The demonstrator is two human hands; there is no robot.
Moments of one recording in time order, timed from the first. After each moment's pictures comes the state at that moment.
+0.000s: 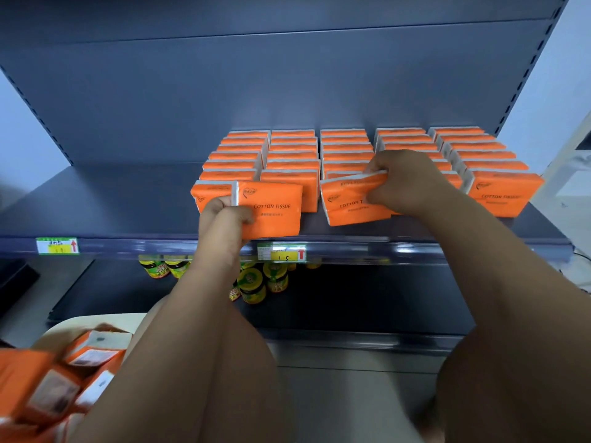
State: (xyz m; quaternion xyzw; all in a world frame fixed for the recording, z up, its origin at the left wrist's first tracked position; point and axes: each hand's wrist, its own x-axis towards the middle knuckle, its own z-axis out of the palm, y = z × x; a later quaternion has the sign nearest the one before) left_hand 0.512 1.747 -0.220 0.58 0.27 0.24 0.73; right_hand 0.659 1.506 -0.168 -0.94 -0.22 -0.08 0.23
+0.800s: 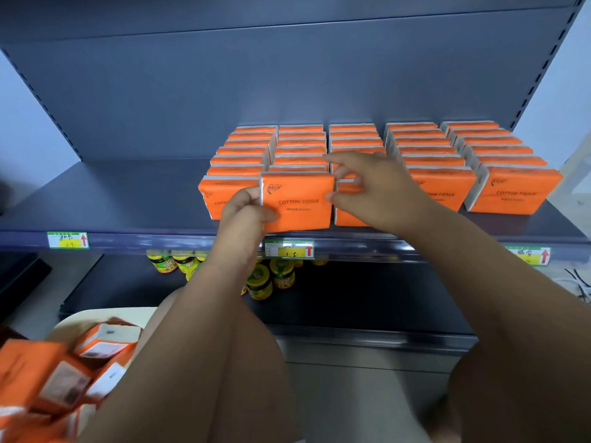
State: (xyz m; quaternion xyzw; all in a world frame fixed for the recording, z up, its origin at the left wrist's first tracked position) left_hand 0.515 1.738 -0.219 0.63 0.21 0.19 0.72; right_hand 0.620 1.542 -0.183 -0.87 -0.36 -0.09 0.32
